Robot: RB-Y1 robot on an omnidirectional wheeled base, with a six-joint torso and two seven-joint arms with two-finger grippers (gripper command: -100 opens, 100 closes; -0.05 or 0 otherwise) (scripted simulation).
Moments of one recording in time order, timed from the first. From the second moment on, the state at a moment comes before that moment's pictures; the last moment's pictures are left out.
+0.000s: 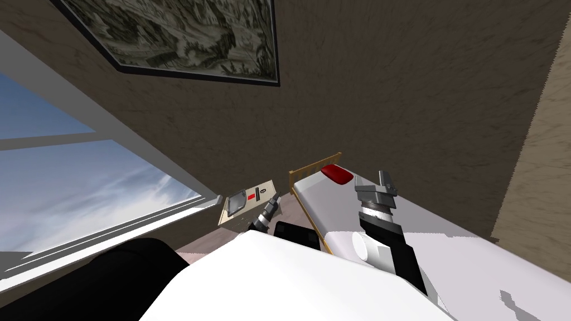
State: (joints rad) left arm 0.69 0.42 -0.44 -2.02 0.07 -0.38 -0.10; right arm 0.52 0.01 -0.02 -2.21 -0.05 -0.39 -0.13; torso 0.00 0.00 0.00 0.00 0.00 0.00
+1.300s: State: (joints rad) left arm 0.67 0.44 -0.46 -1.89 0.03 -0.40 -0.05; right arm 0.52 0.01 -0.02 -2.21 -0.05 -0.39 -0.13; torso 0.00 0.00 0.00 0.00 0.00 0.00
